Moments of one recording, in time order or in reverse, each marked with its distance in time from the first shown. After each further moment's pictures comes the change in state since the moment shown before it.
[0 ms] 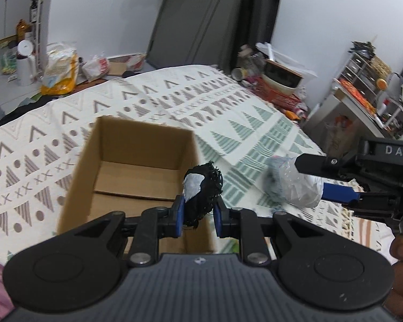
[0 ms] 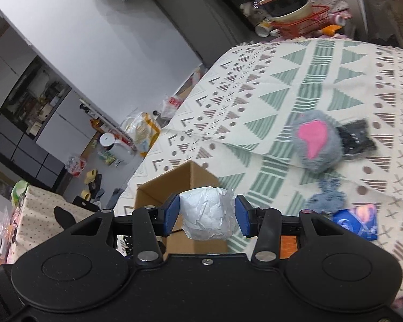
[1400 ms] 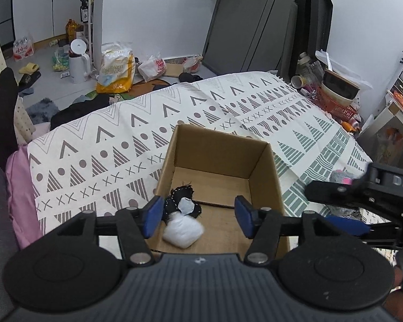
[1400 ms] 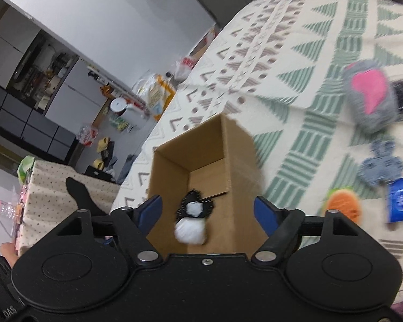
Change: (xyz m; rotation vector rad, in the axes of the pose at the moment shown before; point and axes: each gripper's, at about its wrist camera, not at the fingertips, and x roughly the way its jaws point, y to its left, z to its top) left arm -0.017 0.037 0.015 -0.050 -0.005 0.235; right arm 0.048 0.023 -0.018 0.012 0.164 0.048
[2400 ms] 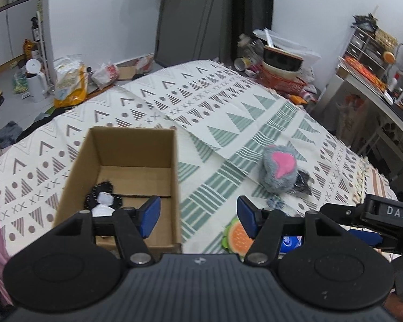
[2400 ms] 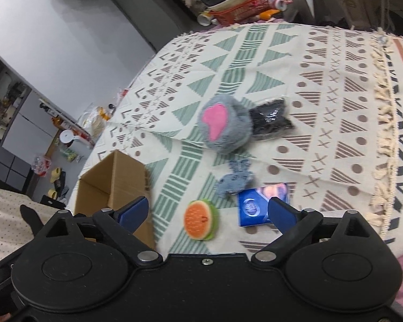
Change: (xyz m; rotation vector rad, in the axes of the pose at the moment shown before) left arm -0.016 -0.111 -0.019 0.162 0.029 -0.113; right arm -0.092 -0.115 -0.004 0.072 -0.111 -0.218
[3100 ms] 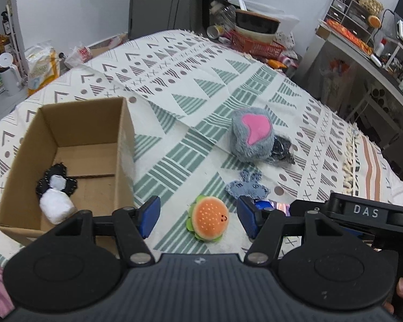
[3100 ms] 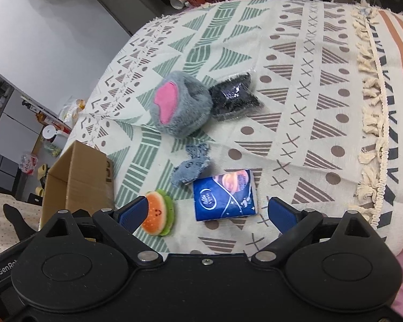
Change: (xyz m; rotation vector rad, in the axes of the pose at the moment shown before) left arm 0.048 -0.042 -0.019 0.071 0.112 -0.065; right arm 0.036 -0.048 -0.007 0.042 0.062 -0.045
